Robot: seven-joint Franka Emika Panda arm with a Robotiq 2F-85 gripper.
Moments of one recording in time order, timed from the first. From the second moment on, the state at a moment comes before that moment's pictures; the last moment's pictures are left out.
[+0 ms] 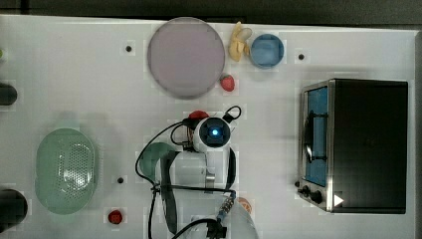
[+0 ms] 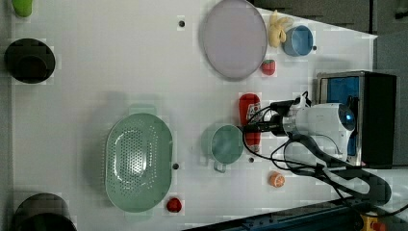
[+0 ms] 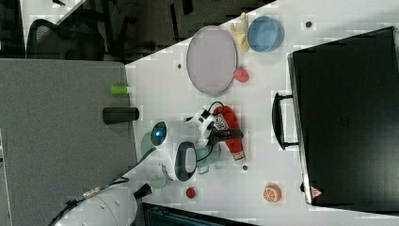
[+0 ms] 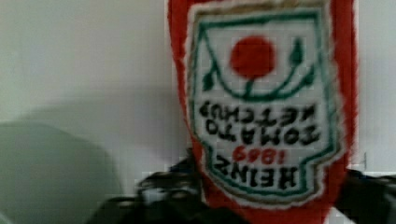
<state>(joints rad) -0.11 0.45 0.14 -2.41 0.03 1.16 -0.90</state>
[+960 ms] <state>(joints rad) -0.10 0.00 0.21 -2.32 0.03 0.81 -0.75</state>
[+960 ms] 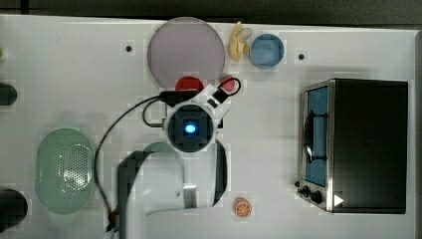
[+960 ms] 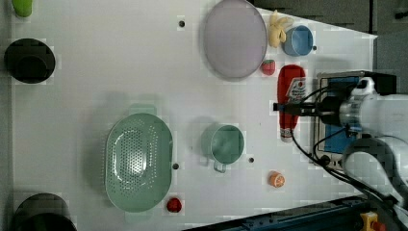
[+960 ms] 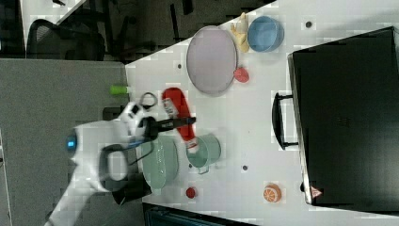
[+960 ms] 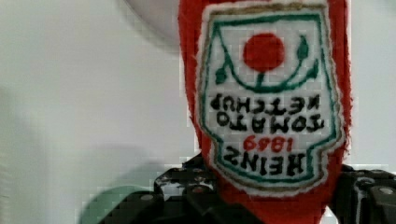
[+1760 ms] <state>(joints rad) -0.02 0.04 0.63 -2.18 0.02 0.69 -0.22</state>
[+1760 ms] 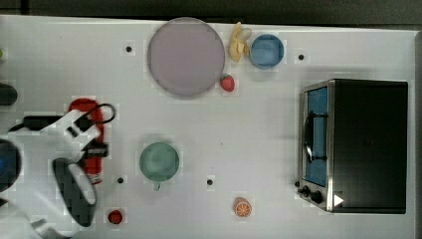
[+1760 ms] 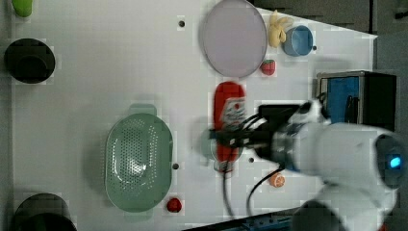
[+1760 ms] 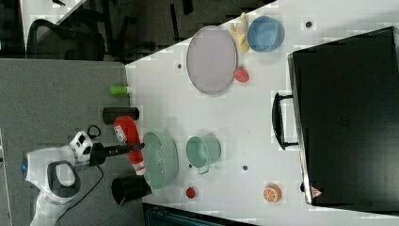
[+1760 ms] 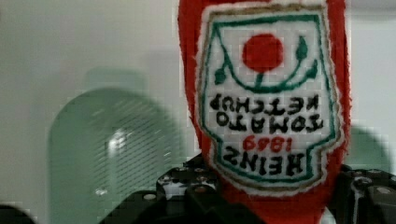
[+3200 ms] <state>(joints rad) -0.06 0.10 0.68 -2.18 -0.04 0.62 0.17</state>
